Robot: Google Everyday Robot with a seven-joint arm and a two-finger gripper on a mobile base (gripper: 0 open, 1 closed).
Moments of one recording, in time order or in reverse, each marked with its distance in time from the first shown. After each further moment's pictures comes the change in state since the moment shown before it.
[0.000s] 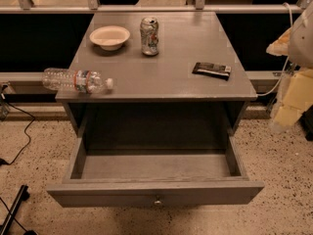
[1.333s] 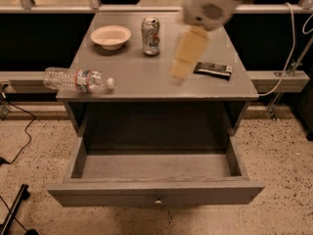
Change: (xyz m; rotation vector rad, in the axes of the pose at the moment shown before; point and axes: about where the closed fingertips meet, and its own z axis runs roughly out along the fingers) arm -0.181 -0.046 0.030 -0.060 -0.222 -0.134
